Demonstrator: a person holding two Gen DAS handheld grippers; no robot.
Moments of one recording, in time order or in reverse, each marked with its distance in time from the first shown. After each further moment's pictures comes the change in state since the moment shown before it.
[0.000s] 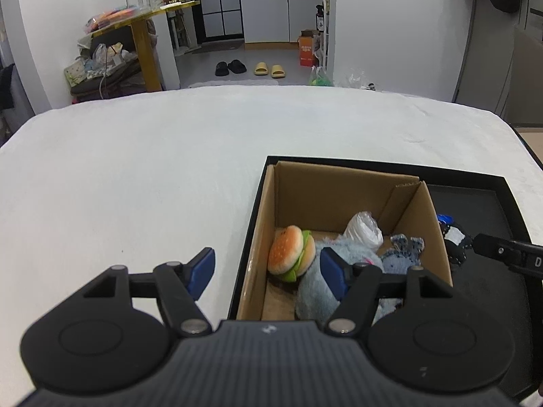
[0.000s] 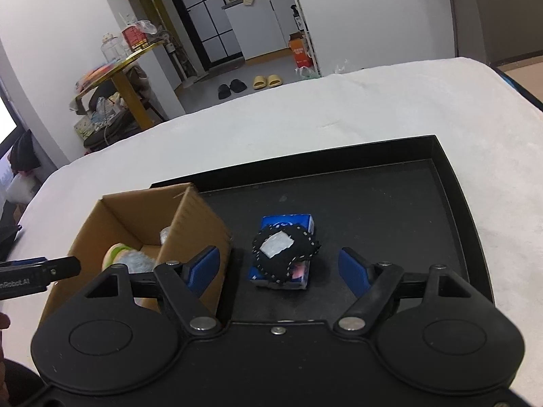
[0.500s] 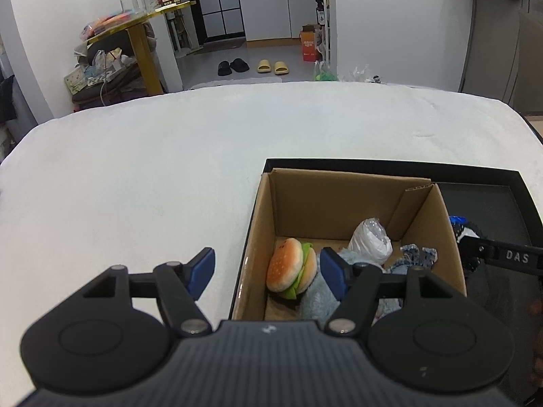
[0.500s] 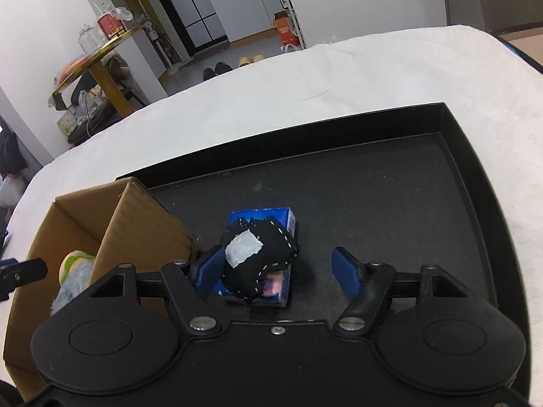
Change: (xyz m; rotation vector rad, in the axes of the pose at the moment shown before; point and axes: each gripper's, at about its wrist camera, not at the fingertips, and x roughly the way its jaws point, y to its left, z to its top) left arm 0.021 -0.010 0.011 0.033 0.016 0.036; right arm 0.048 -0.016 0.000 0.044 0.064 -0.012
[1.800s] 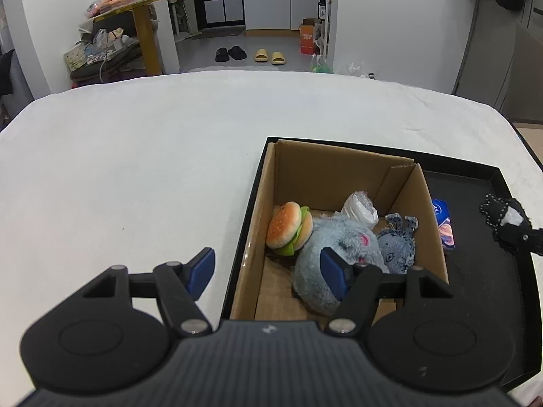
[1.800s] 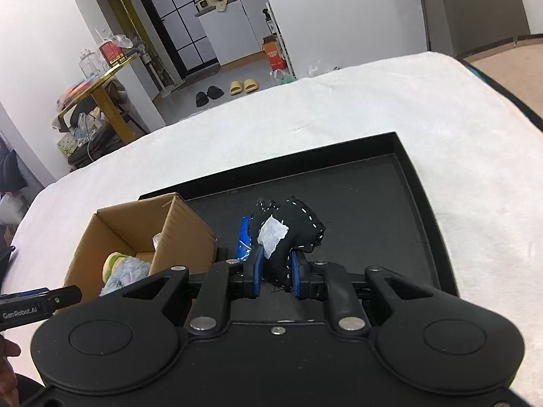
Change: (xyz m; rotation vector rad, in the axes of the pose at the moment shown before) left arm -0.029 0.015 -0.024 -0.059 0.038 -0.055; right arm -0.086 0.010 -0.006 0.025 -0.076 -0.047
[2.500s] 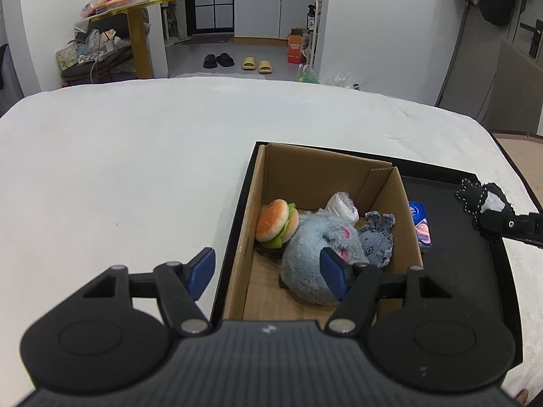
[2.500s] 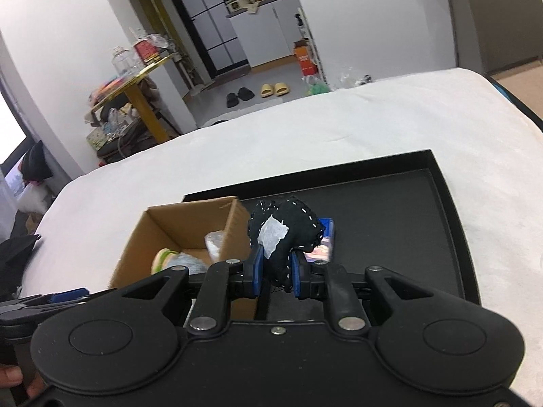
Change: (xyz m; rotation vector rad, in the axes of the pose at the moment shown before) left arm -0.021 0.011 -0.011 -0.025 -0.031 -0.077; right arm -0.020 0.034 0.010 -0.055 -0.003 0.098
